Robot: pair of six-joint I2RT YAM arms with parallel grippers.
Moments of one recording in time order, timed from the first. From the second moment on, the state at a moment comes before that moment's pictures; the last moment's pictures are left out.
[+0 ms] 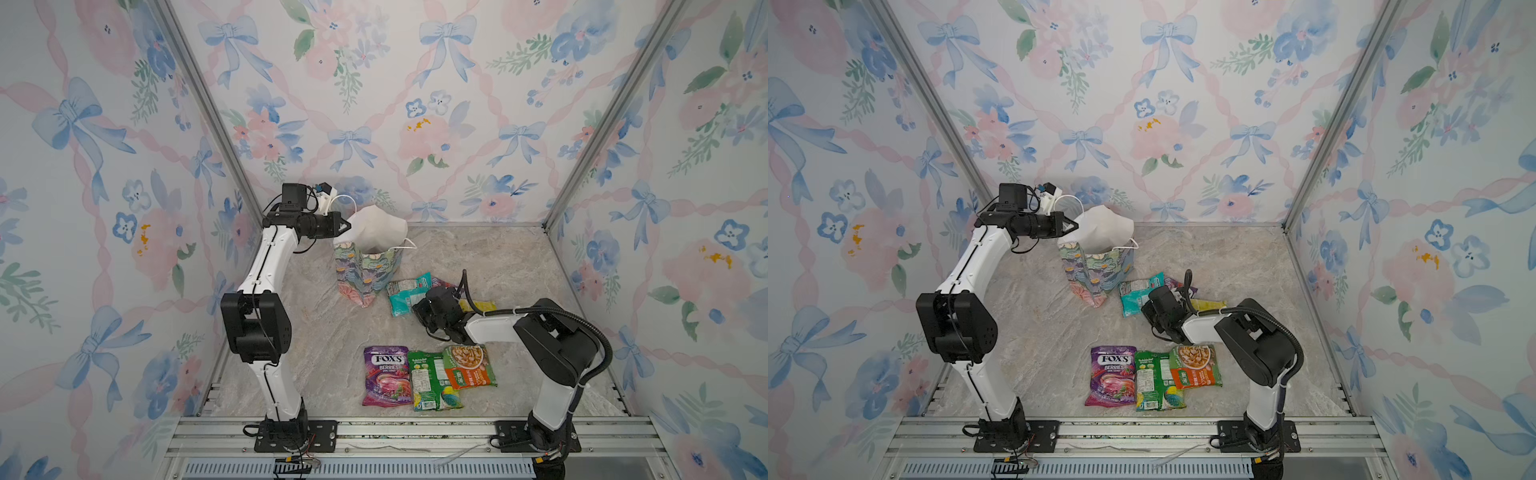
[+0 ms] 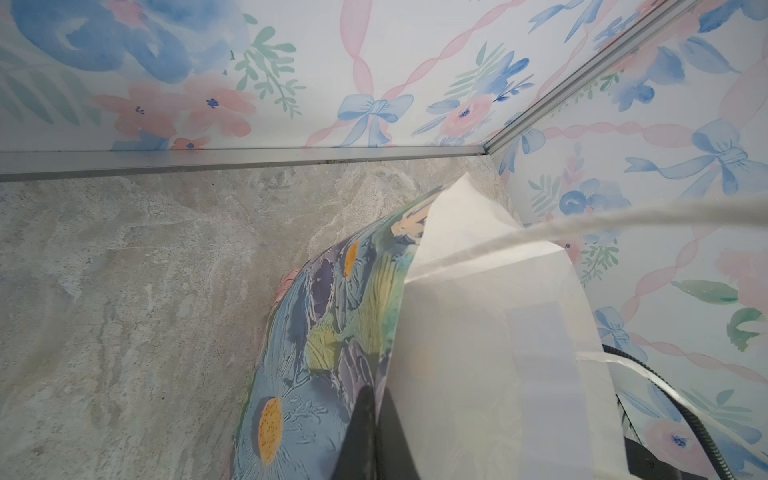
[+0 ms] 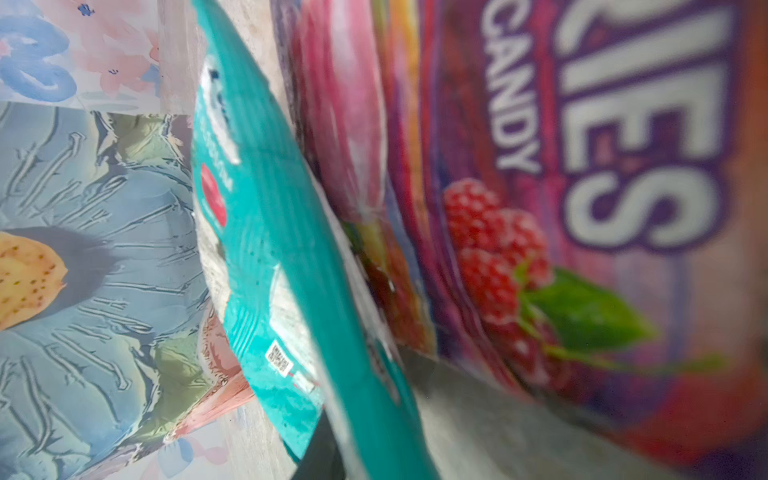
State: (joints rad) left arm -0.01 1.89 1.84 -0.72 0.71 -0.10; right arm 0.71 1.85 0.85 0.30 0.08 1.44
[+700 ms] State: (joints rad) left arm -0.01 1.89 1.84 -0.72 0.71 -0.10; right arm 0.72 1.67 1.04 -0.06 0.13 1.05
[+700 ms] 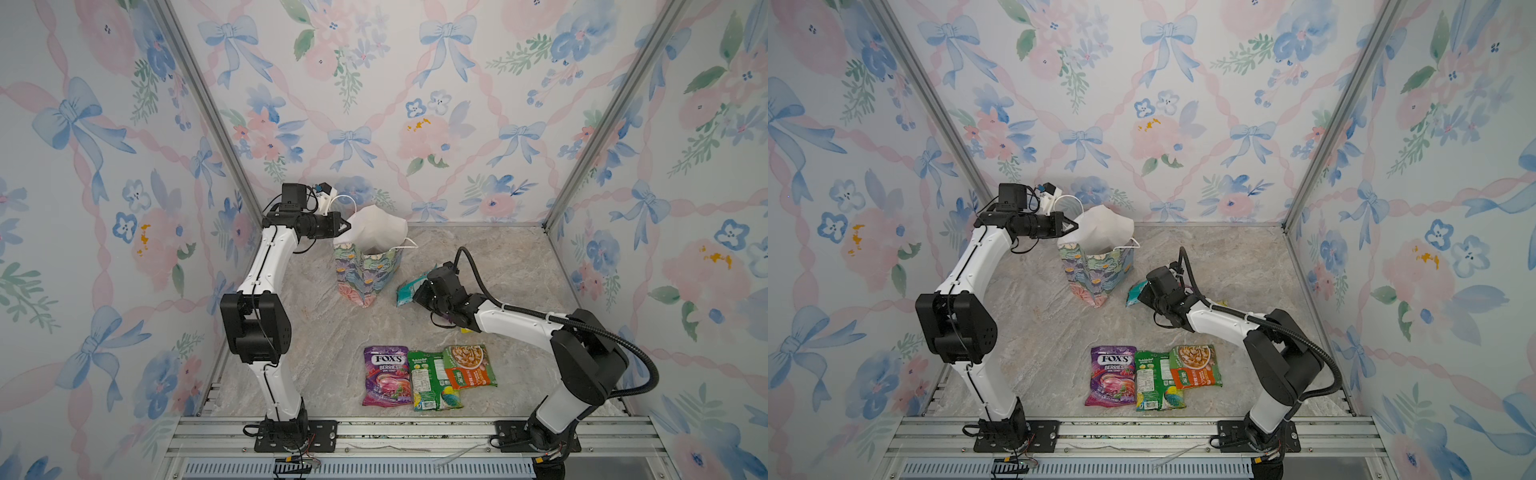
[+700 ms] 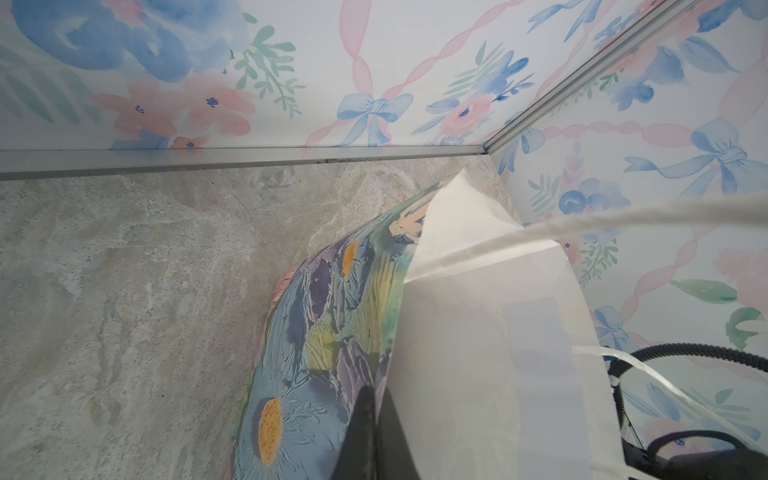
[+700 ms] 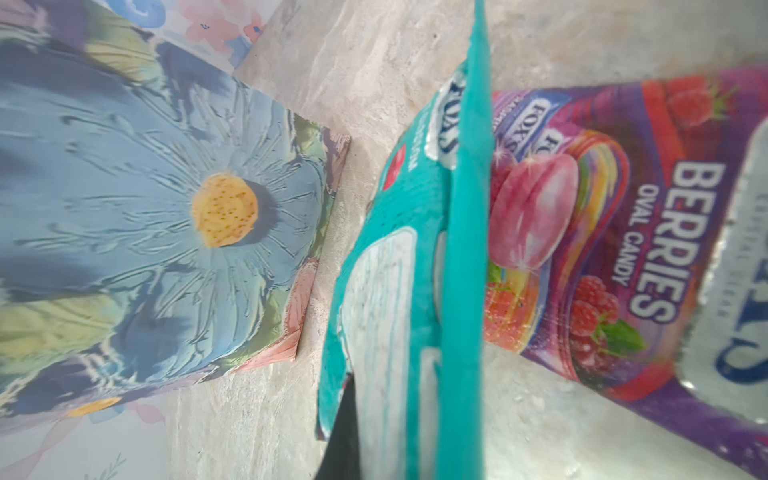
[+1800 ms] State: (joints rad) left arm -0.01 1.89 1.84 -0.72 0.71 -0.10; right arm 0.61 1.72 2.03 -0.74 0.07 0.34
